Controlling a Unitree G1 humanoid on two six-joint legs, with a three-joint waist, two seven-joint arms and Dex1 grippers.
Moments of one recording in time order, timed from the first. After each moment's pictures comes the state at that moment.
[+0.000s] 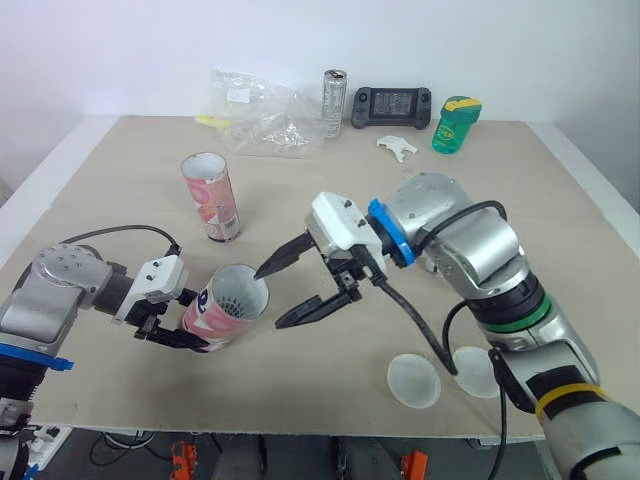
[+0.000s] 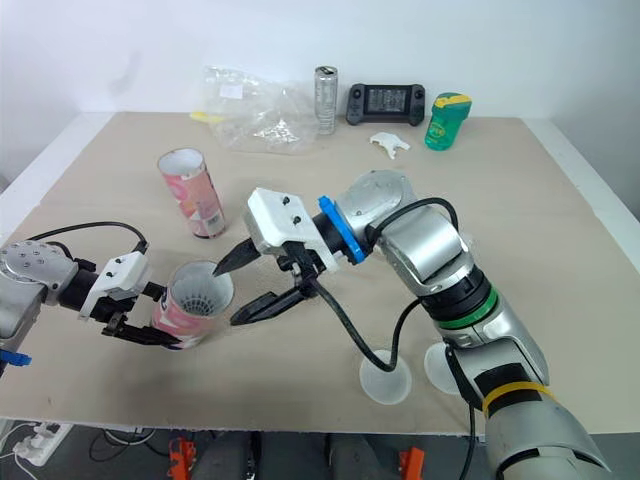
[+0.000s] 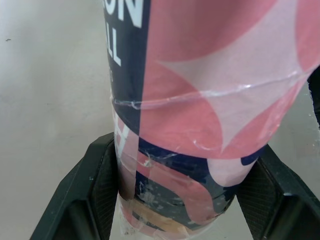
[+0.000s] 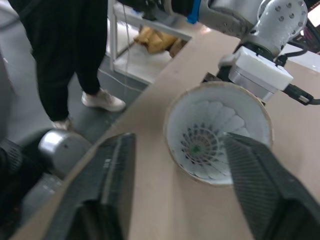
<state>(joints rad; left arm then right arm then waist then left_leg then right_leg) -0.43 0.96 -0.11 0.10 -0.28 0.22 -1.60 -1.00 -0.52 0.37 -0.20 0.50 0.60 1.40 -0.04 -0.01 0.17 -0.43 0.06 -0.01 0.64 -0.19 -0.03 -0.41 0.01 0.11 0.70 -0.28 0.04</state>
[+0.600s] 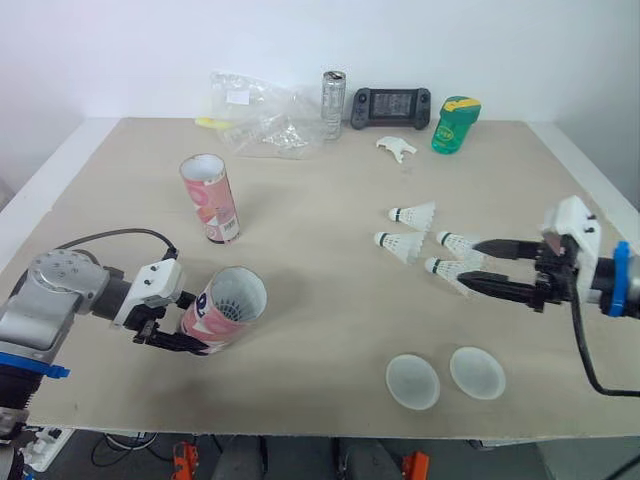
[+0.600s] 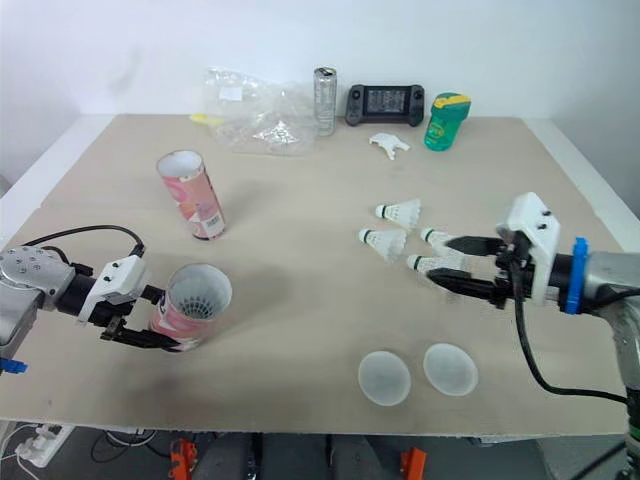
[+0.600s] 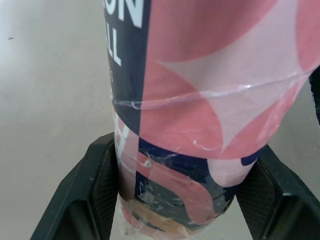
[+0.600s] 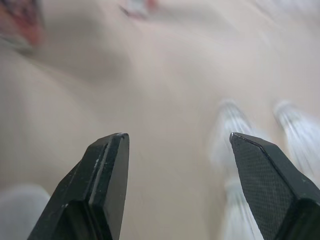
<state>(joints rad) -0.38 0.97 -0.09 0.07 -0.29 0.22 -1.58 -0.20 -1.01 -0.38 -0.17 0.46 0.66 1.15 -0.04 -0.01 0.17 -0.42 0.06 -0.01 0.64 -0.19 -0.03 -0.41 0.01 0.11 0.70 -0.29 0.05</state>
